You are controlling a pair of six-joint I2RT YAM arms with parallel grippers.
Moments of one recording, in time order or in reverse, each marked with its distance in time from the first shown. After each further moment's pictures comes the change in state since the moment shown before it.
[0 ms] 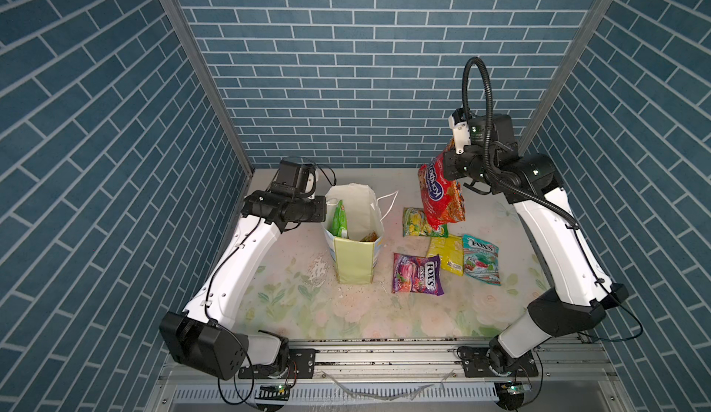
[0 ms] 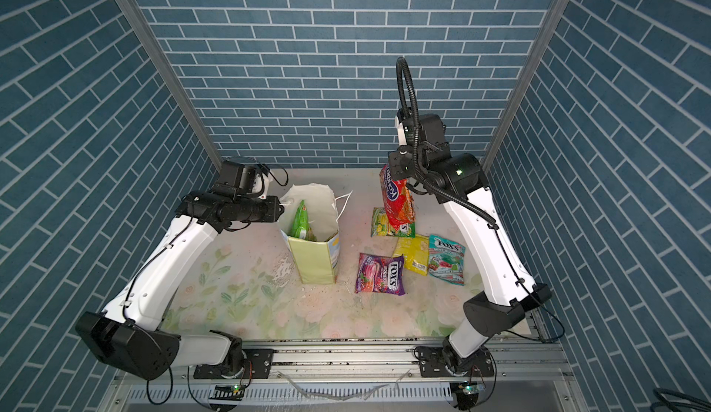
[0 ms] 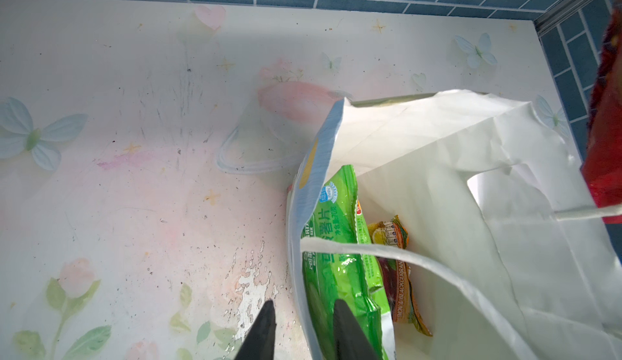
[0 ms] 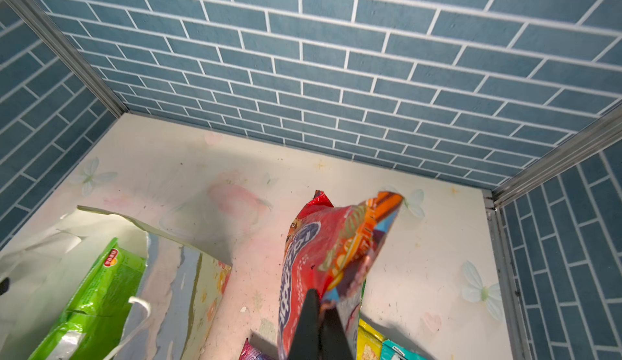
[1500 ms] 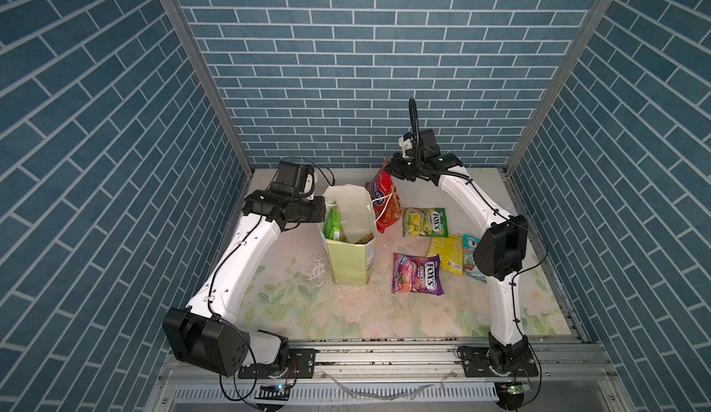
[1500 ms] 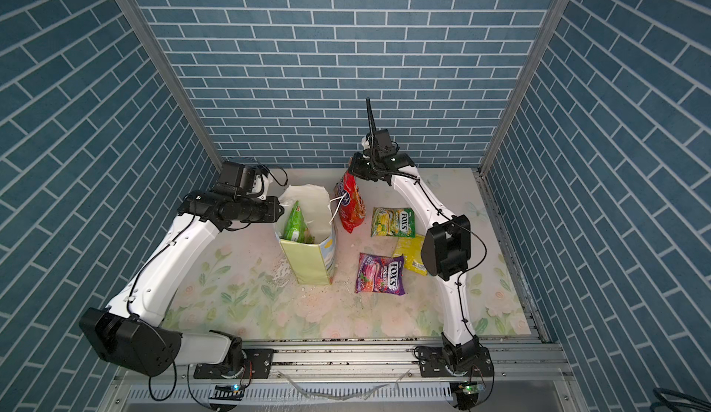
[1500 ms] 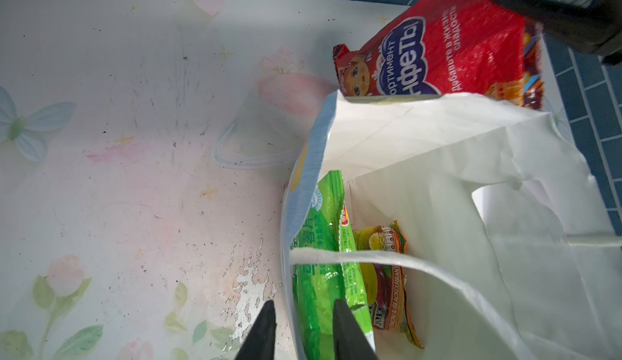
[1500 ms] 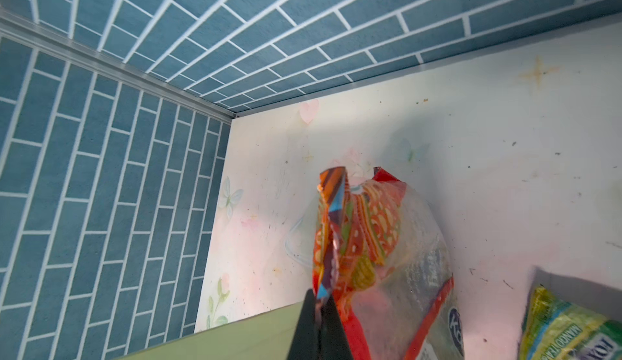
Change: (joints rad) left arm 0.021 0.016 -0.017 0.012 0.035 -0.001; right arm -0.060 0.539 -0.039 0.486 -0.560 0.540
